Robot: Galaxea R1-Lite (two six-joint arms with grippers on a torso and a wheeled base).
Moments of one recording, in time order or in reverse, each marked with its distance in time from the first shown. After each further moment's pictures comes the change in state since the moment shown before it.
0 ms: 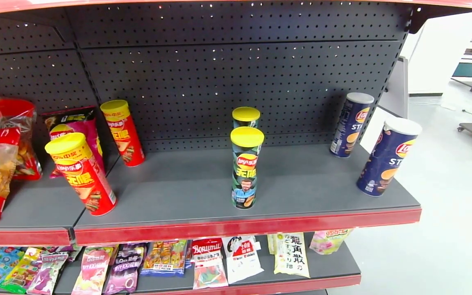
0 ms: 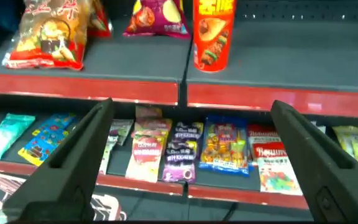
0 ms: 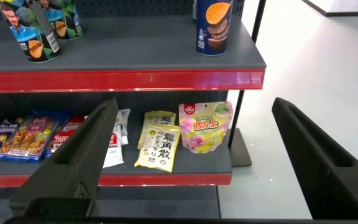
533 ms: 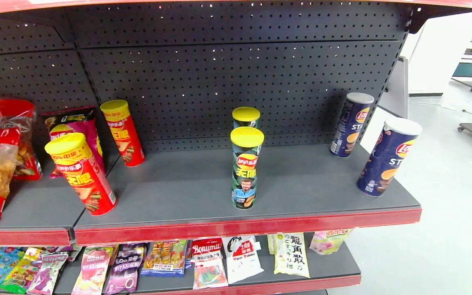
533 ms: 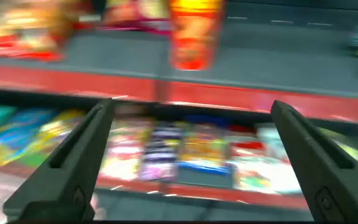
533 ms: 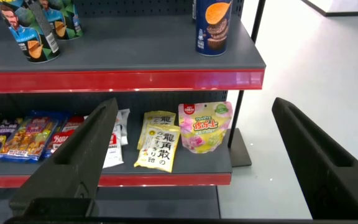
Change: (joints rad) left arm 0.296 0.000 0.015 -0.033 -0.448 -0.048; right arm -0.002 -0.002 0.000 -0.001 -0.001 0.001
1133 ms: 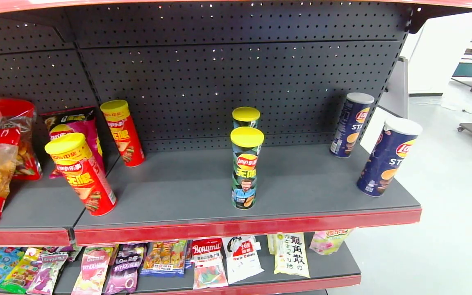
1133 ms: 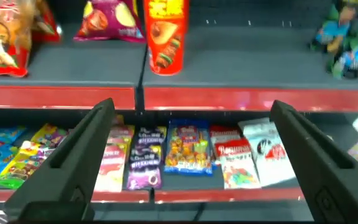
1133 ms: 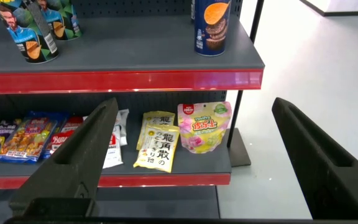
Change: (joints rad) left arm -0.176 -0.064 0.001 0.010 0.143 -0.027; right arm -0.002 -0.002 0.000 0.000 -0.002 0.000
